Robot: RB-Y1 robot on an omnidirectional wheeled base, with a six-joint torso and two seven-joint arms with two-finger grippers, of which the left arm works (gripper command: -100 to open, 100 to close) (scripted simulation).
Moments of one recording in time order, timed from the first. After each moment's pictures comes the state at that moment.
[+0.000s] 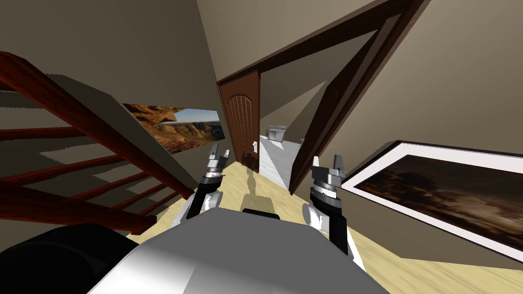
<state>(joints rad) 0.48 0.04 0.04 -2.32 -0.12 -0.42 0.14</state>
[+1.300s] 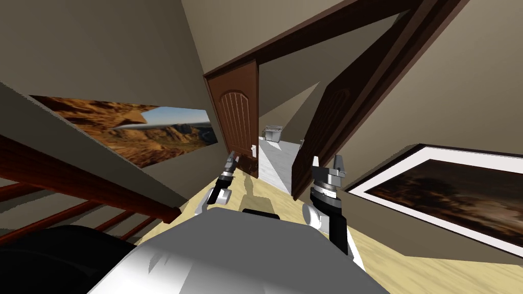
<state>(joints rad) 0.34 0.08 -0.03 -2.00 -0.10 -0.38 0.15</state>
